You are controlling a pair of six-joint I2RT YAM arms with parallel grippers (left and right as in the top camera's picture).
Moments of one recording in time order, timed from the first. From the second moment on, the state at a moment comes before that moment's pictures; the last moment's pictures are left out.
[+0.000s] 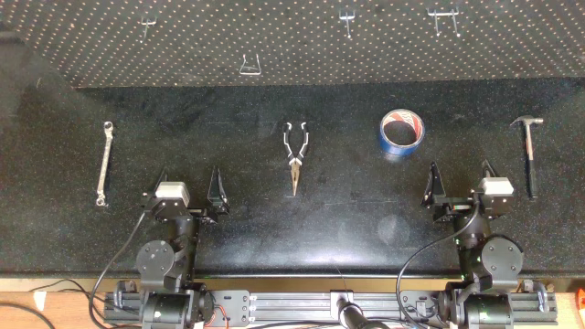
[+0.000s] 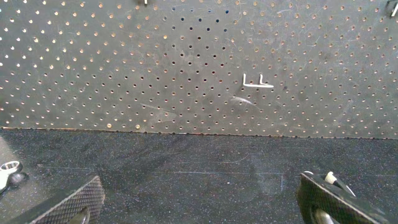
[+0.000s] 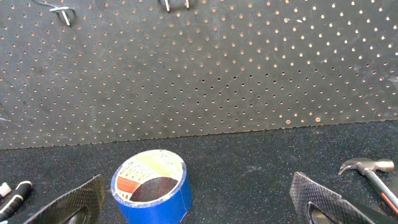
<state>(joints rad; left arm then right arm) -0.03 0.01 0.01 -0.07 -0.01 -0.08 -0.03 0.01 0.01 -0.06 -0.08 0.11</state>
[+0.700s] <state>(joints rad) 0.65 1.36 1.00 -0.81 -0.06 0.43 -0.03 0.01 0.01 -0.07 -0.07 0.11</state>
